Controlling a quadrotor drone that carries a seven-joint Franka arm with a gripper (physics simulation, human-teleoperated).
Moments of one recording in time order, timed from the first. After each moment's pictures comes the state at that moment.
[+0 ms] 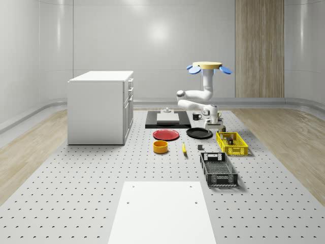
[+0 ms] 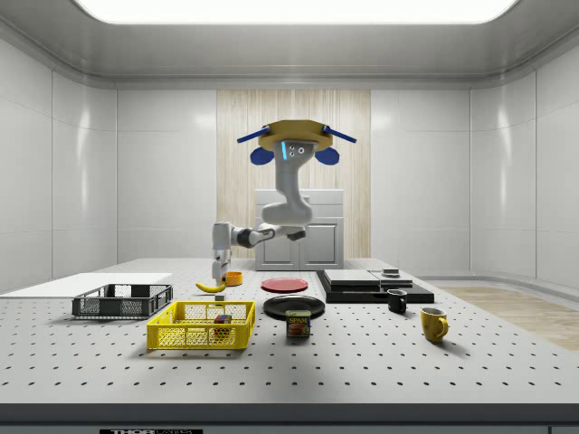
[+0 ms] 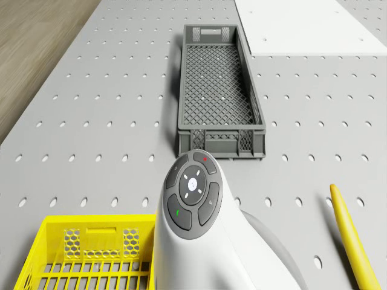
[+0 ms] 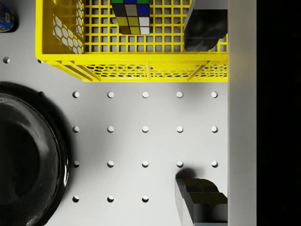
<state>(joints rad) -1.21 -1.50 1.16 -2.80 -1.98 1.64 1.68</state>
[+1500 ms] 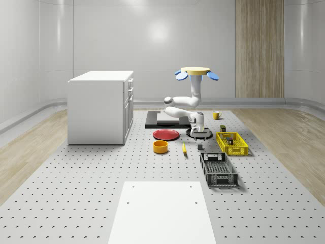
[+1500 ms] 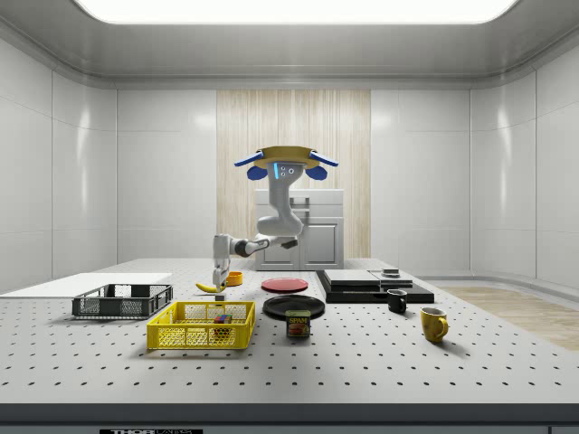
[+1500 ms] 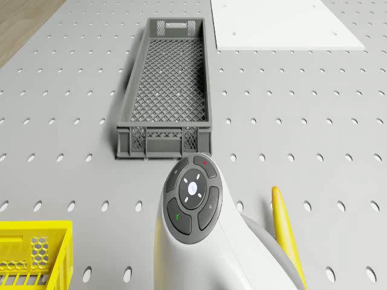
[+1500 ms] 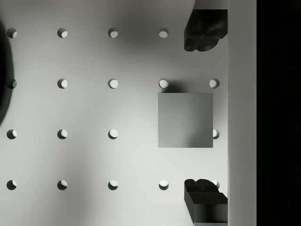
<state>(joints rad) -1.21 -1.49 1.13 -2.79 -2.01 1.64 1.68</state>
